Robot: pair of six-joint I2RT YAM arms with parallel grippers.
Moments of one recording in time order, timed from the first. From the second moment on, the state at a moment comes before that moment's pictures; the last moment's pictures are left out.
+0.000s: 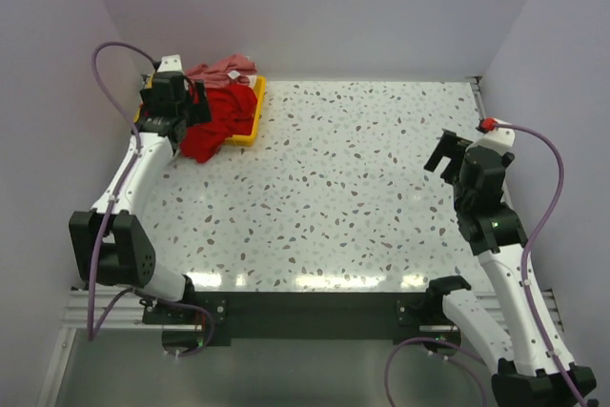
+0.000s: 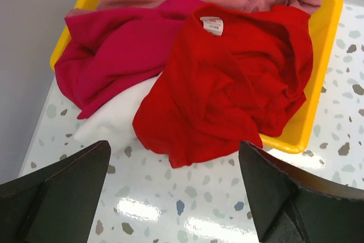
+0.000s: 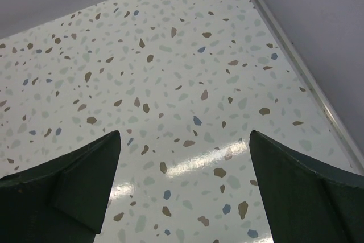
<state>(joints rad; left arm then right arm) -0.05 1.45 1.26 -0.37 -0.28 -0.17 0.17 0.74 0.87 -0.47 0.45 0.30</state>
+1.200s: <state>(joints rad) -0.04 1.48 1.29 -0.33 -0.05 -0.13 0.17 0.77 0.87 -0.47 0.38 0.30</state>
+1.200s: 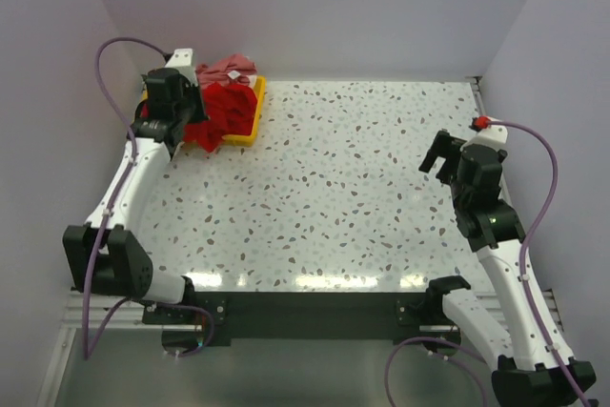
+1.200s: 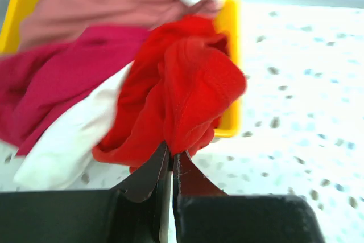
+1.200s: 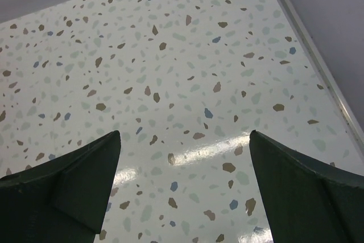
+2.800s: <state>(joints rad) -0.36 1.20 0.80 -0.32 -0.13 -0.38 0.89 0.99 0.69 -0.39 0.19 0.58</state>
